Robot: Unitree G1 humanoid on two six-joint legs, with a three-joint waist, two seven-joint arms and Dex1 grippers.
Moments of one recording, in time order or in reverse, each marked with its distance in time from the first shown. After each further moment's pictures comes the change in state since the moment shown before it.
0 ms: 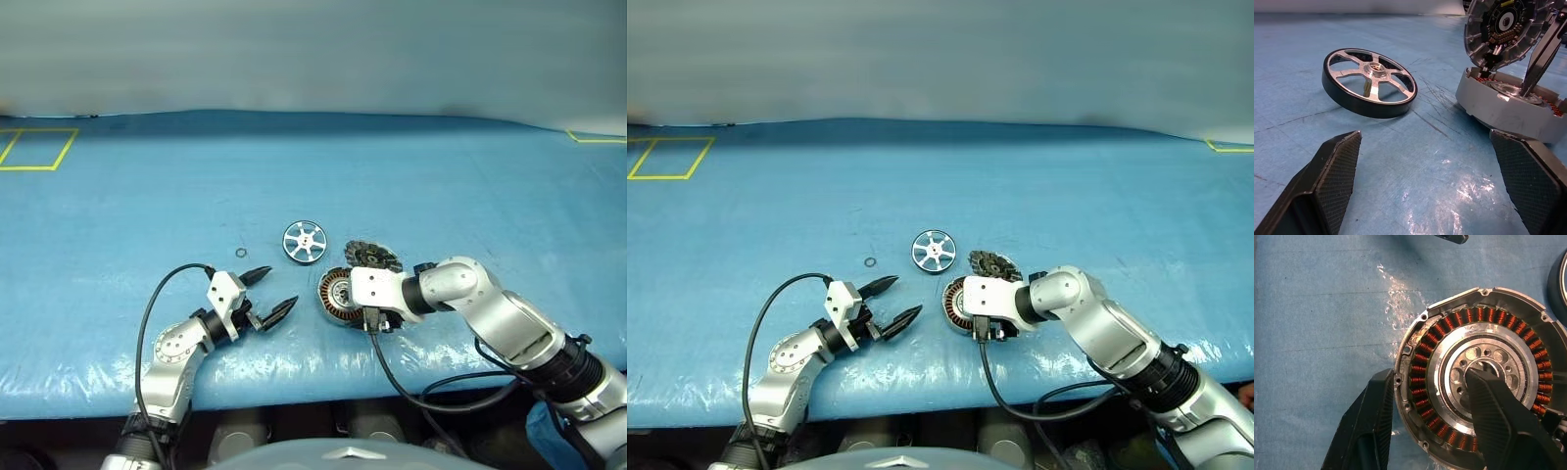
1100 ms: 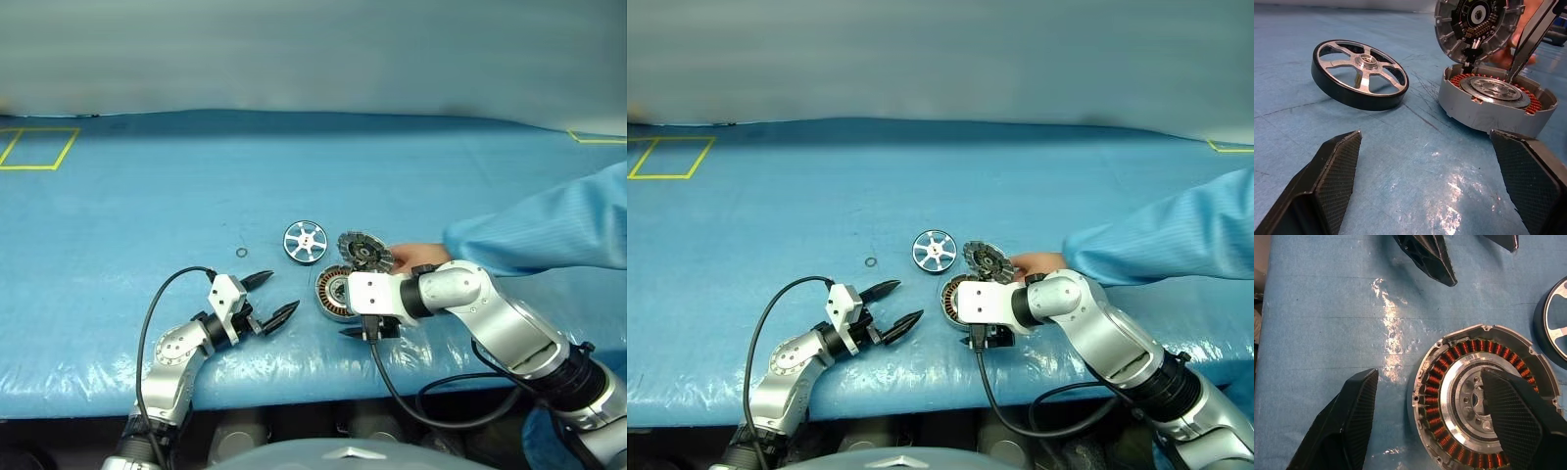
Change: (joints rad) left arm 0.001 -0.002 -0.002 0.024 -0.005 -0.005 -0.025; right arm 0.044 0.019 -0.043 -0.082 0.000 -0.010 -0.020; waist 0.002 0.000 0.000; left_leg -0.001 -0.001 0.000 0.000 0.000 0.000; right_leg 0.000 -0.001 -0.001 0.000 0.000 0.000
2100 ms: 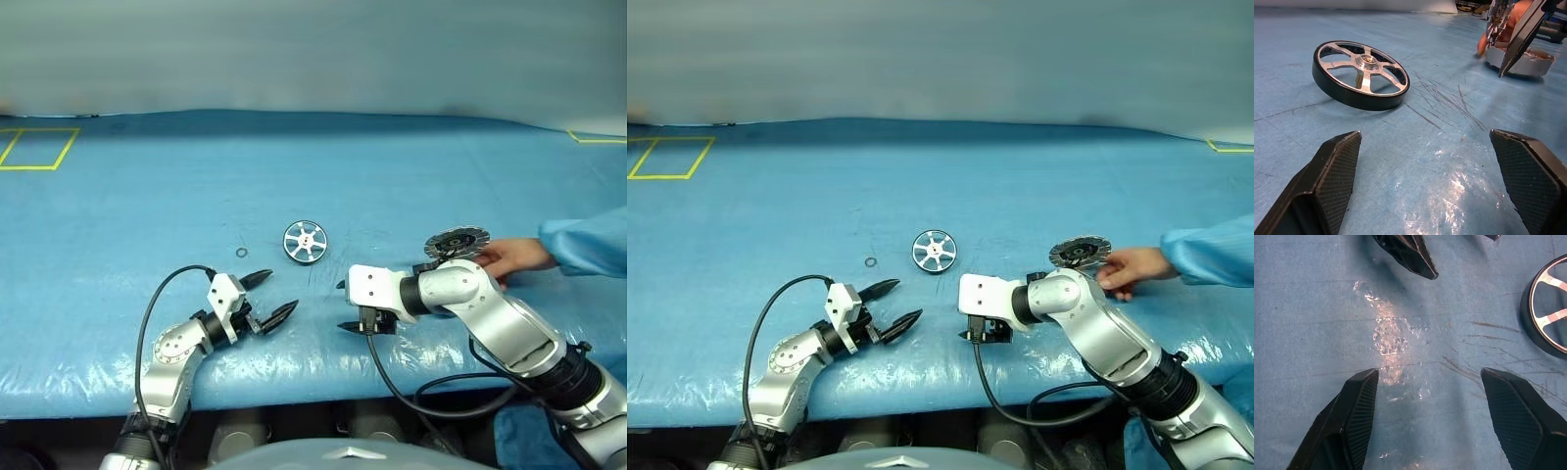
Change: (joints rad) left arm -0.011 0.010 0.000 0.005 -0.001 0.002 0.002; right arm 0.002 0.015 -0.010 0.027 0.022 0.036 -0.049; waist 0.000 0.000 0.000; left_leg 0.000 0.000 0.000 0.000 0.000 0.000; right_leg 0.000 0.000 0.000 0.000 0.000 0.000
